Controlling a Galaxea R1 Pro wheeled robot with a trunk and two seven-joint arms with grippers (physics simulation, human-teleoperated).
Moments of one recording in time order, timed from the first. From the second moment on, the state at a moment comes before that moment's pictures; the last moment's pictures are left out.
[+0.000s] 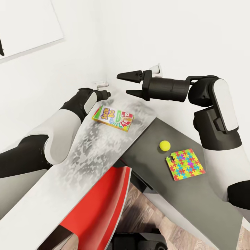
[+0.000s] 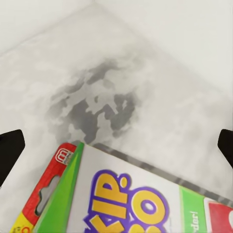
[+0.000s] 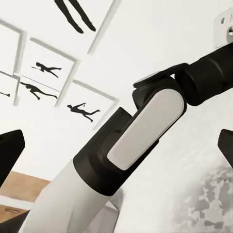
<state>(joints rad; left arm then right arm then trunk) -1.65 -0.17 0.12 -0.32 0.00 0.41 0.10 -1.30 -0.14 0.32 -1.58 -1.89 1.02 -0.45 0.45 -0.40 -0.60</state>
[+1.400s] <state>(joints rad) -1.65 -0.17 0.12 -0.38 0.01 0.36 0.14 -1.29 -0.13 0.37 -1.58 -1.89 1.01 -0.45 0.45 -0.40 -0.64</state>
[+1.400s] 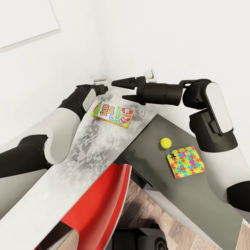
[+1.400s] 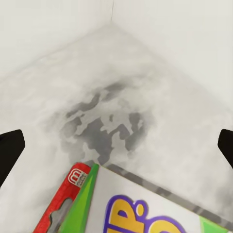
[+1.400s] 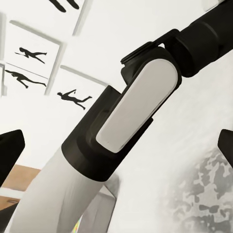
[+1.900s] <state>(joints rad) -1.65 -0.17 0.12 -0.37 0.00 0.35 0.14 -1.29 -0.13 0.37 -1.58 -1.89 1.01 -0.45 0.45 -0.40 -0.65</state>
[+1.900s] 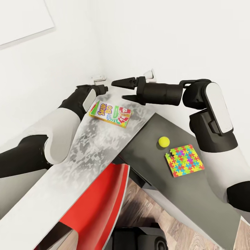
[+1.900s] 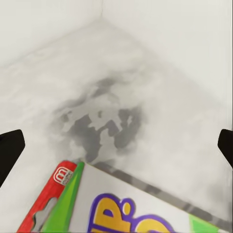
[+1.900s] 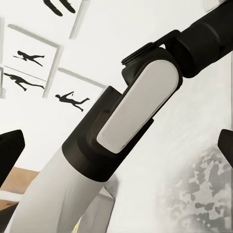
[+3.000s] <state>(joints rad) -1.65 -0.17 0.12 -0.37 0.00 0.32 0.14 -1.29 -0.13 0.38 -1.58 -1.89 1.01 -0.45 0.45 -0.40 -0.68</state>
